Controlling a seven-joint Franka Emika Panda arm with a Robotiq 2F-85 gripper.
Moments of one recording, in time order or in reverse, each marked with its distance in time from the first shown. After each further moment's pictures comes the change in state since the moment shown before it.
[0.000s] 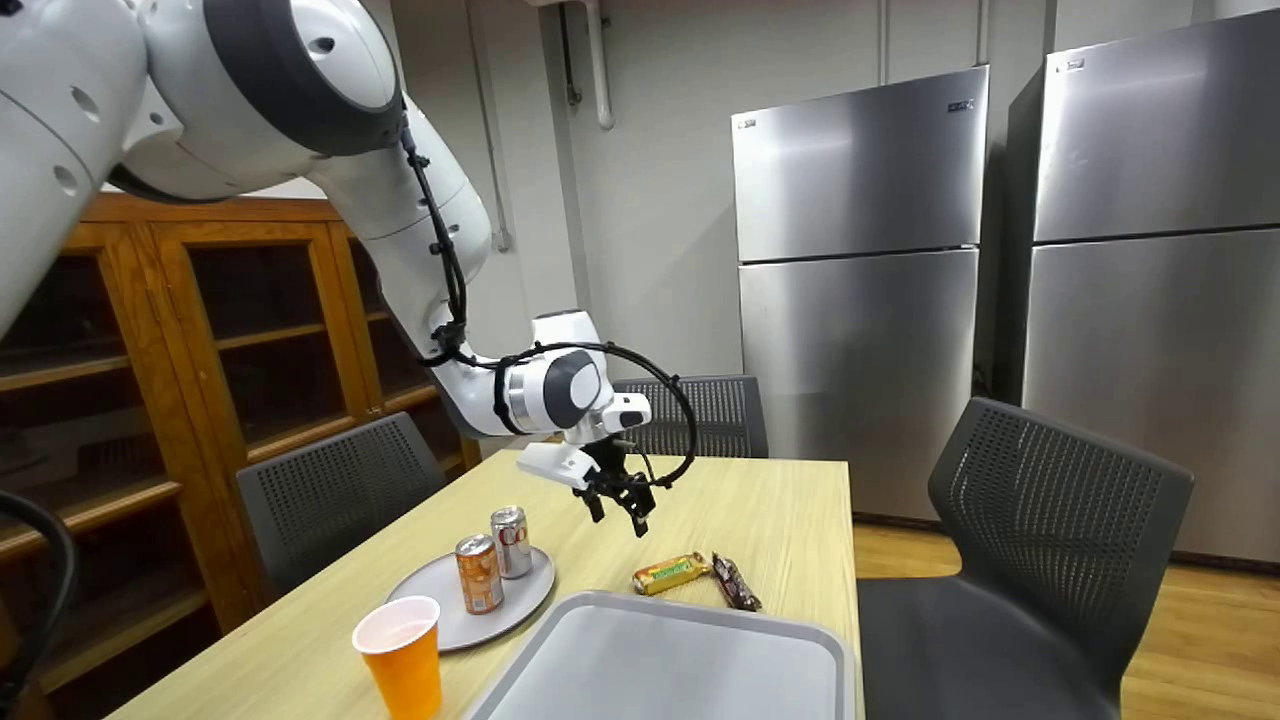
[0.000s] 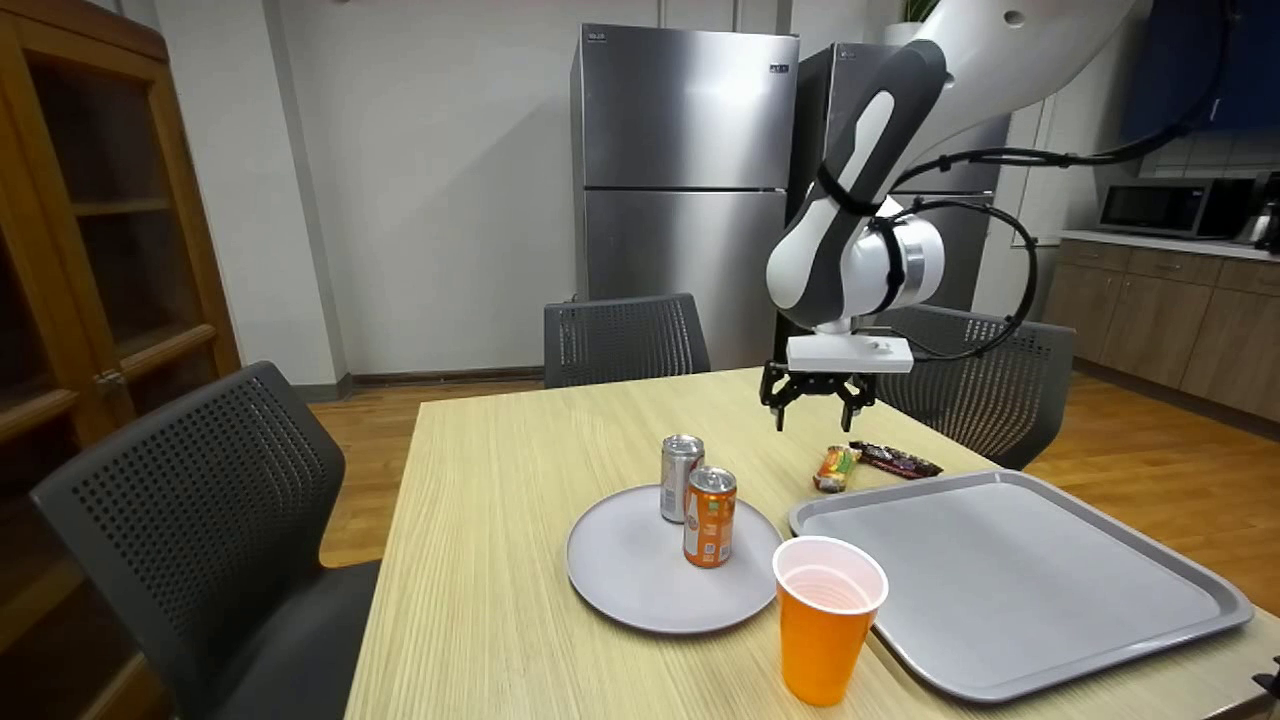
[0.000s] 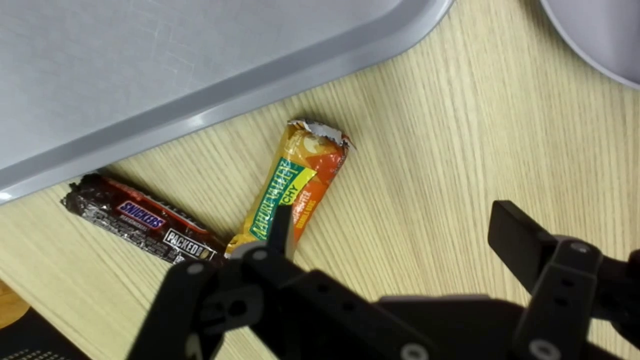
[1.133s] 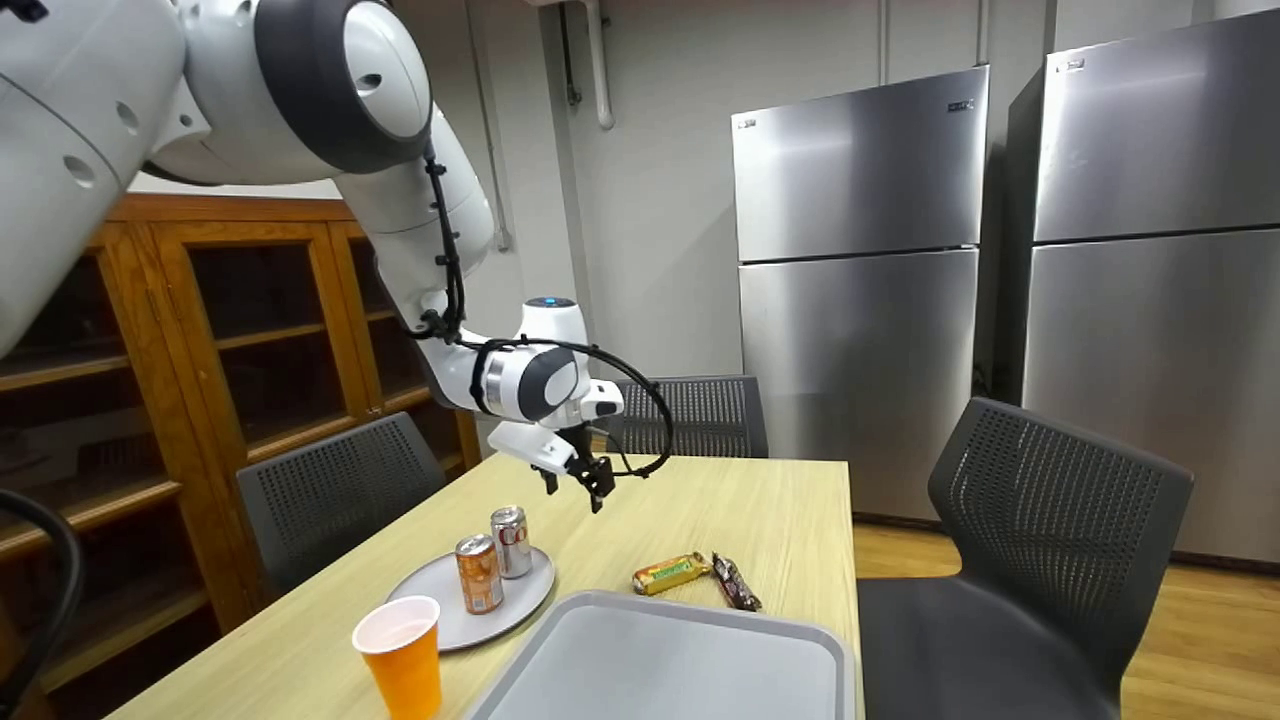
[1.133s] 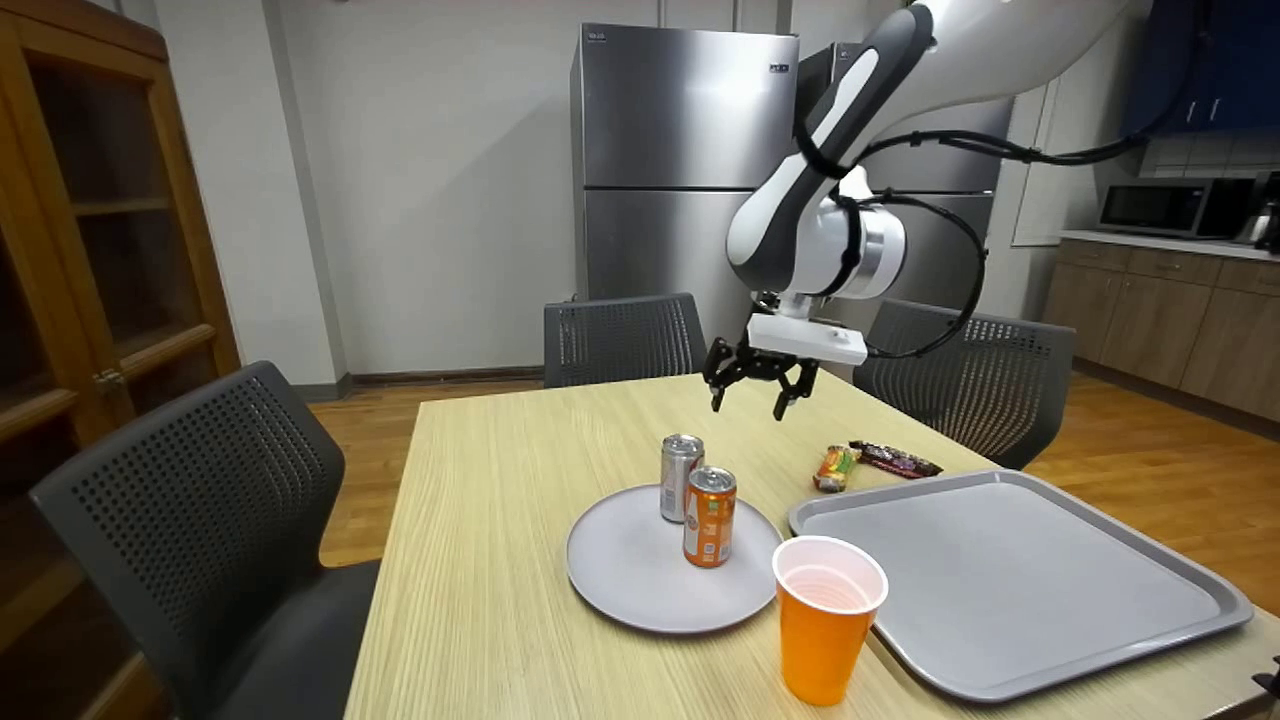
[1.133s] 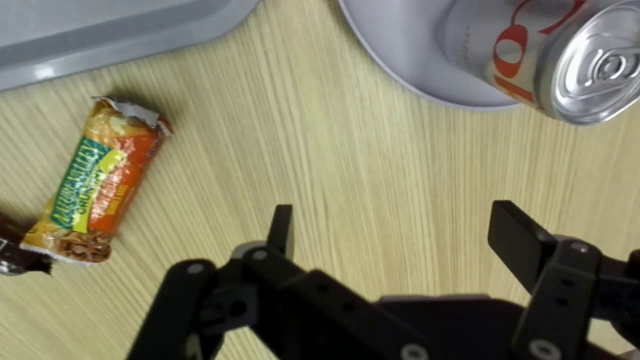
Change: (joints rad) arm -0.163 -0.001 0.270 0.056 0.117 0.022 -0.225
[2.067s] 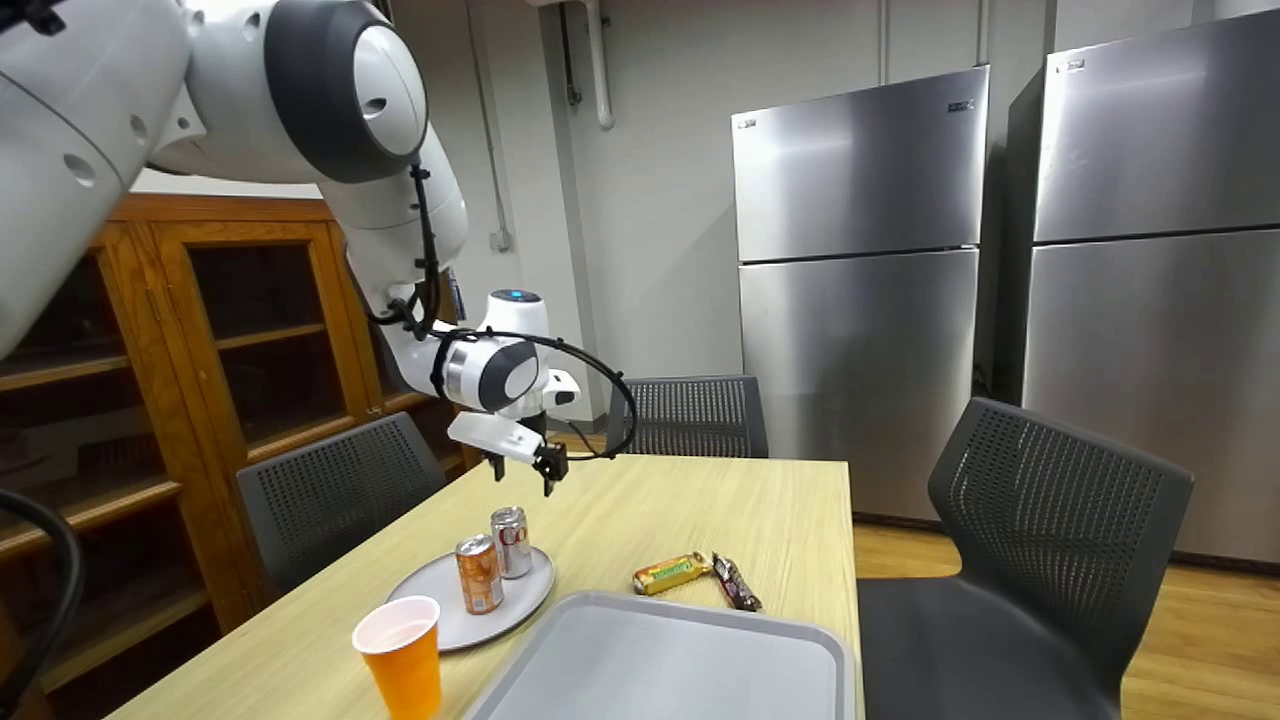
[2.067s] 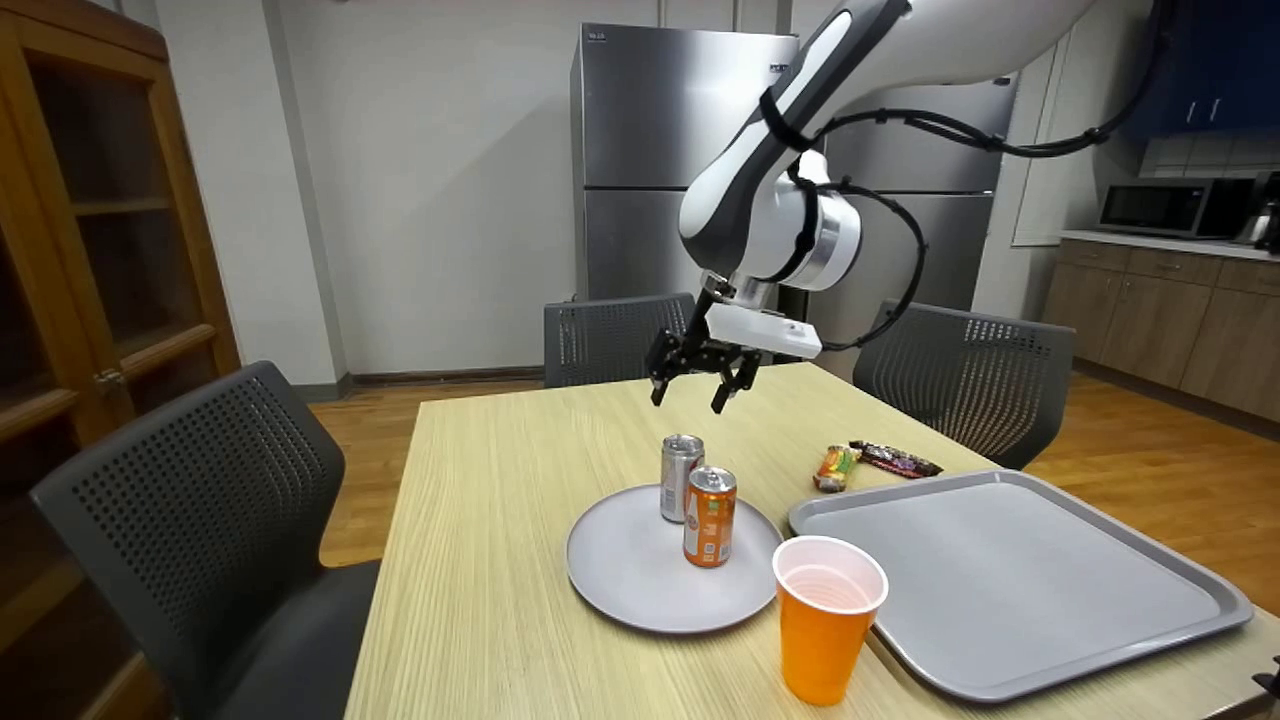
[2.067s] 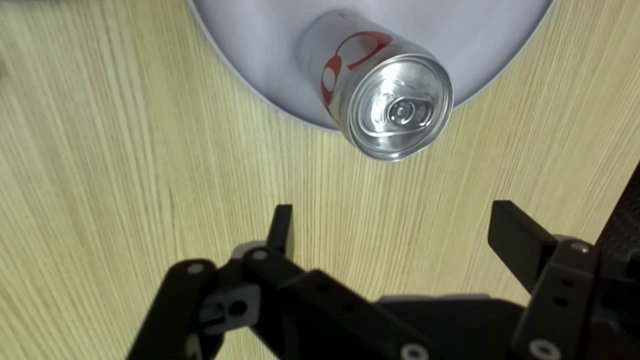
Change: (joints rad) arm -0.020 -0.001 0.142 0.020 0.031 -0.005 -0.177
